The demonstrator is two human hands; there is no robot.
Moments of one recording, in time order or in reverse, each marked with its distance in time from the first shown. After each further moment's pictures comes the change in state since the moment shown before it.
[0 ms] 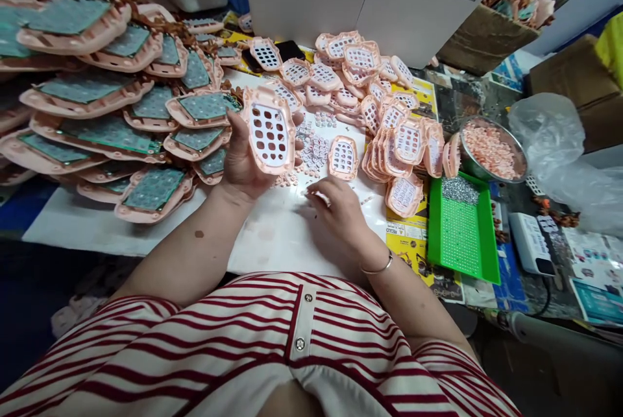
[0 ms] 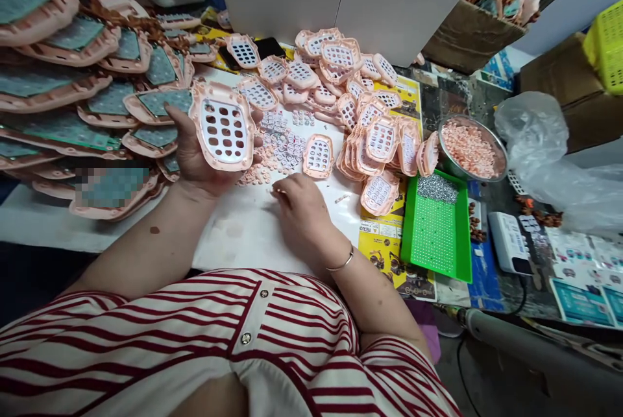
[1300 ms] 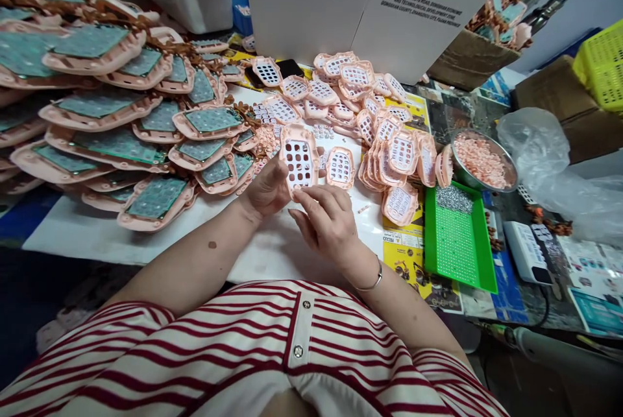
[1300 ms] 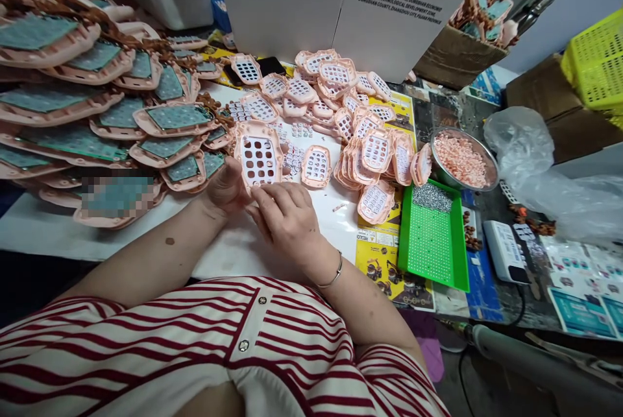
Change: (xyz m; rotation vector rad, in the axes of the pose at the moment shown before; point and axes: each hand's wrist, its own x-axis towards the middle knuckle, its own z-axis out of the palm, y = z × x) left_hand -0.009 -0.030 -0.001 0.044 -0.213 -0.119; right_hand -0.006 -0.027 -0.004 -0.134 0.203 -0.264
